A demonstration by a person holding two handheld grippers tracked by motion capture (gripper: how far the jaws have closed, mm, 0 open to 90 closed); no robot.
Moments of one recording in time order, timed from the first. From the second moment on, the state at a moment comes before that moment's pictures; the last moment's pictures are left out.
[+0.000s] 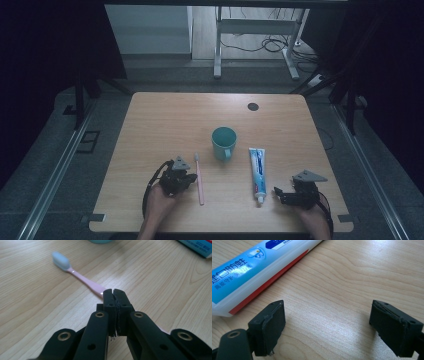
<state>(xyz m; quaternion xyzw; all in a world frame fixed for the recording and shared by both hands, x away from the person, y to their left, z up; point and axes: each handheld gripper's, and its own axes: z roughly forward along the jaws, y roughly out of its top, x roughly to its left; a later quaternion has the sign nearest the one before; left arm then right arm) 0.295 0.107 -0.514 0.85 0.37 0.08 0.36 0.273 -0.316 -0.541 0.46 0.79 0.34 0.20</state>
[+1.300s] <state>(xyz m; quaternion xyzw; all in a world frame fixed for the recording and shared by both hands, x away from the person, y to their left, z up) 0.292 0.105 -0.525 0.87 0.38 0.07 0.32 0.273 -0.316 -0.541 0.46 0.79 0.34 0.20</state>
